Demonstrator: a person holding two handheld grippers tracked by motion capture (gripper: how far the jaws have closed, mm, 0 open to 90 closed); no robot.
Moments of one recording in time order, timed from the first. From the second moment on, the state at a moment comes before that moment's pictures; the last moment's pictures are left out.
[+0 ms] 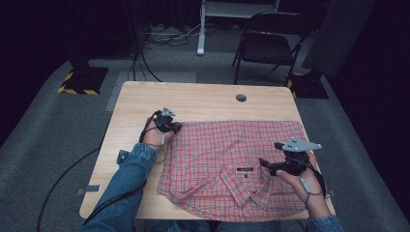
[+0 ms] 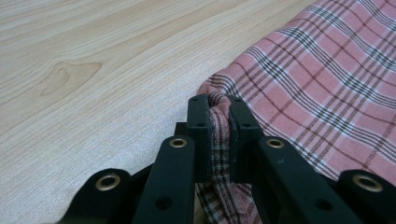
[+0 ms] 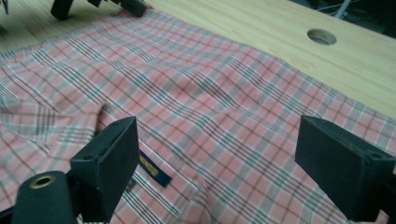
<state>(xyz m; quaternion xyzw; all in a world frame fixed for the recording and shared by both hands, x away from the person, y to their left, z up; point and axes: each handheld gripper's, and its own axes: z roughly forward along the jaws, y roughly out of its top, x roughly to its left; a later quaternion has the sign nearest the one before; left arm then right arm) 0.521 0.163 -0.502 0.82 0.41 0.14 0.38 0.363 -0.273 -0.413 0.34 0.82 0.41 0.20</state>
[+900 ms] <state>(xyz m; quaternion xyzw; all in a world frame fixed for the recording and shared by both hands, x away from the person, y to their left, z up) 0.520 0.163 -0.502 0.82 0.40 0.14 0.38 0.370 -0.189 -0.383 0.29 0.82 0.44 0.20</state>
